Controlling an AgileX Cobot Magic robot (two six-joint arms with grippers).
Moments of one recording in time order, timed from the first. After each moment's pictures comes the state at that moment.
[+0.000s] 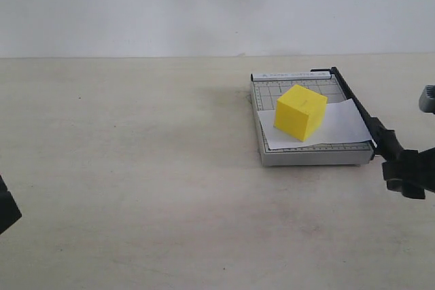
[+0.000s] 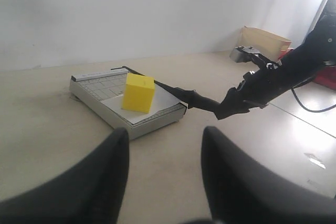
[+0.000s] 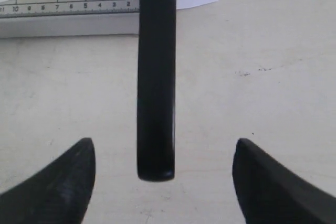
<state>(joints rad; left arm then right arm) -0.72 0.27 -0.13 -1.74 -0.05 2.11 0.04 1.34 -0.50 0.28 0.26 -0.20</state>
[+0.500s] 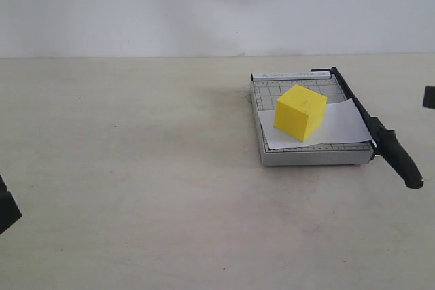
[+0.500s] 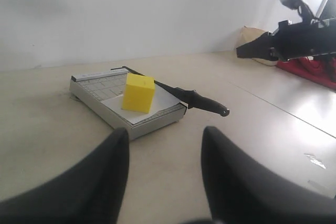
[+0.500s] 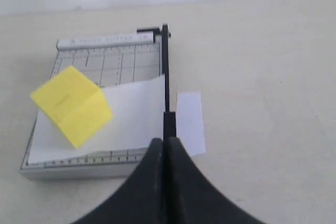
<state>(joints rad) -0.72 0.27 -0.13 -1.74 -0.05 2.11 0.04 0.96 -0.50 0.30 0.16 -0.19</state>
